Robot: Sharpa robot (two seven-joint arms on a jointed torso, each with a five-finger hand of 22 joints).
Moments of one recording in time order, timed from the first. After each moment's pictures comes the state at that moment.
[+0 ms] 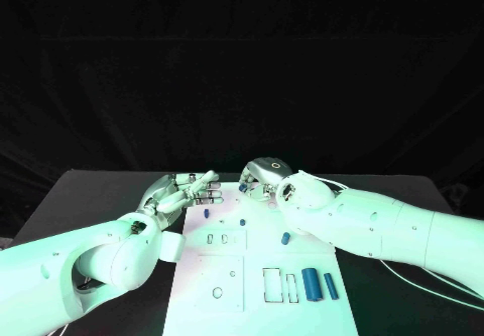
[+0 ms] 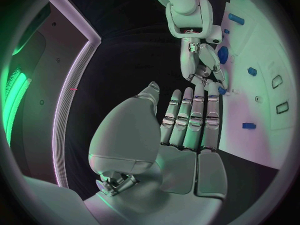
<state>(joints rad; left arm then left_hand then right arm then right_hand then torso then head) 1.20 -0.98 0.02 1.79 -0.04 -0.46 0.41 1.35 -0.04 0.14 0.27 0.05 0.95 0.20 0.15 0.08 1.01 0.16 0.12 0.07 1.02 0.14 0.16 0.14 0.18 0.85 0.27 0.34 0.15 1.36 -0.42 -0.13 1.17 -1.60 -0.46 -0.17 1.26 -0.04 0.41 -0.12 0.18 1.14 0.12 0.12 0.10 1.21 0.05 0.15 0.15 1.47 -0.01 1.32 1.15 0.05 1.45 0.09 1.47 1.31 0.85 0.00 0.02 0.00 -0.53</state>
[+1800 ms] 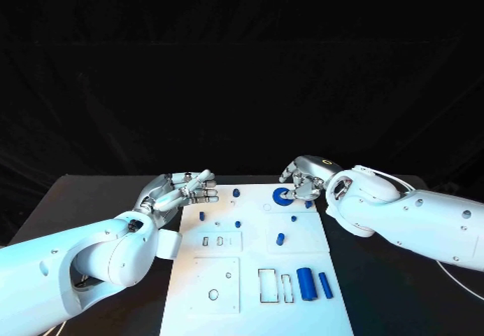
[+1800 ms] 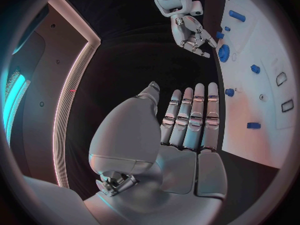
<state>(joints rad) 1.20 -0.99 0.02 1.77 -0.04 -0.46 0.40 1.35 -0.04 0.13 0.27 0.05 0.95 0.20 0.14 0.08 1.01 0.16 0.11 0.07 1.02 0.14 0.15 0.14 0.18 0.84 0.28 0.34 0.14 1.41 -0.75 -0.11 1.44 -1.43 -0.36 -0.22 1.24 -0.15 0.23 -0.02 0.30 1.01 0.13 0.11 0.17 1.26 0.04 0.86 0.81 1.47 -0.04 1.44 1.30 0.05 1.46 0.08 1.49 1.31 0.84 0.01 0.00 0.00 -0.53</state>
